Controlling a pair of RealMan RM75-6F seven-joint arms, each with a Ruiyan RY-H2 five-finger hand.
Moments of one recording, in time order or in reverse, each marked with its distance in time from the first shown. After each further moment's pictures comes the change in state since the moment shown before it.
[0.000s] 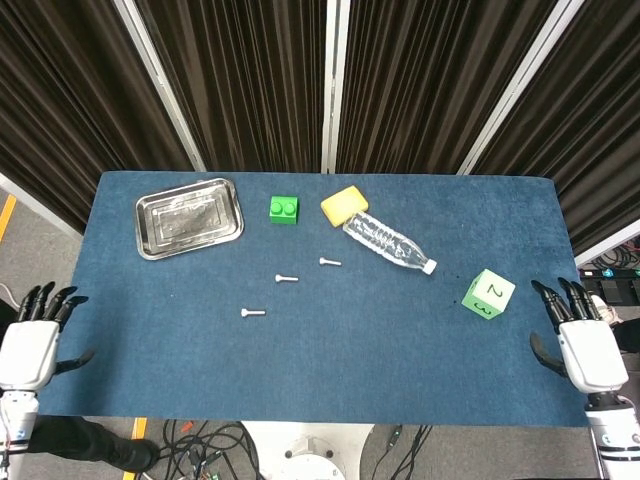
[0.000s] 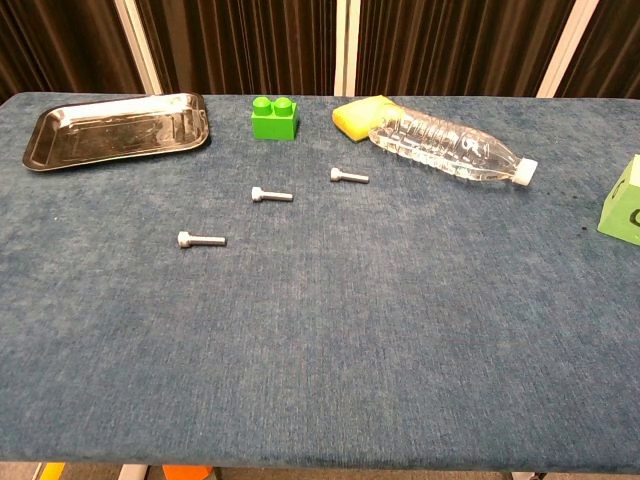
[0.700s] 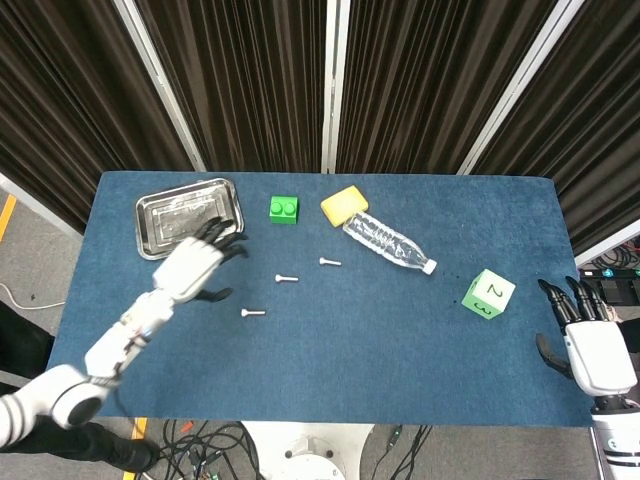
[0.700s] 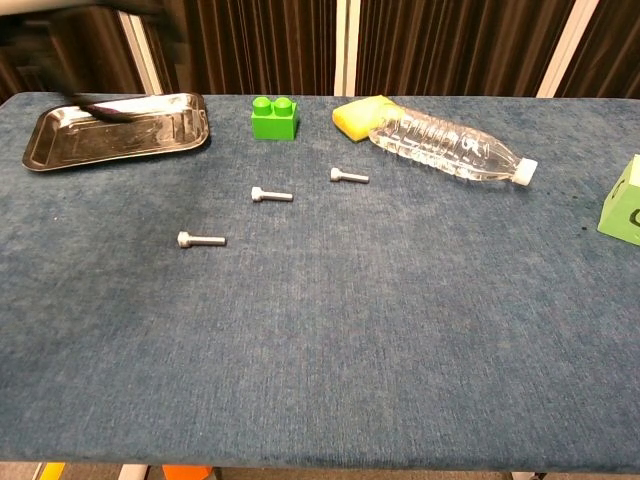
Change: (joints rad) left arm -0.594 -0.111 -0.220 -0.009 -0.055 -0.575 -0.013; right arm -0.018 0.038 0.009 -0.058 0.000 0.008 -0.053
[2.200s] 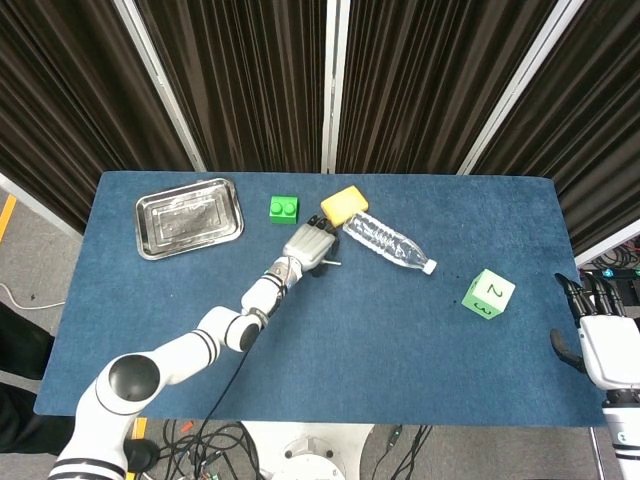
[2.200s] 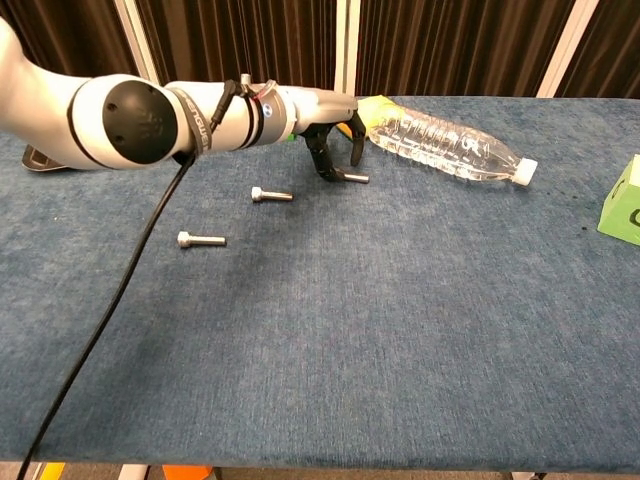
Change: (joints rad) left arm -0.605 -0.695 -0.034 0.939 -0.495 -0.441 0.135; right arm -0.005 0.053 0.036 -0.062 0.095 -0.053 -0.049
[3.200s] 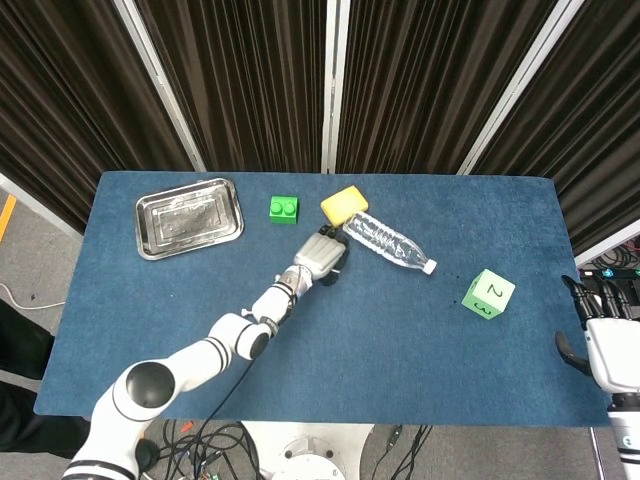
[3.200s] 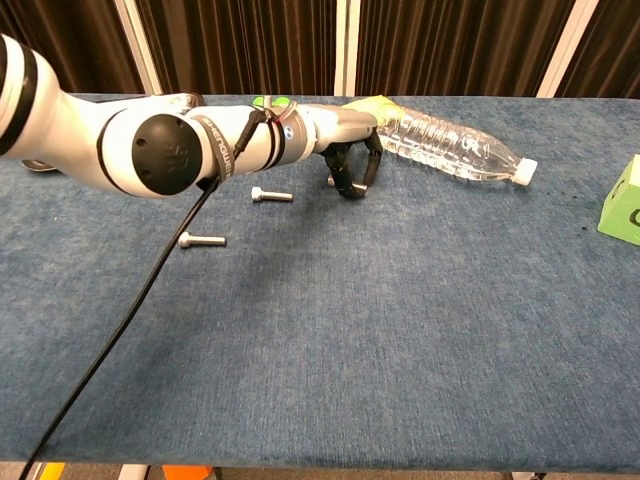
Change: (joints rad) left arm -0.018 -0.076 -0.005 0.060 0.050 0.009 -0.053; right arm -0.016 0.013 0.001 -0.010 0.003 0.010 0.005
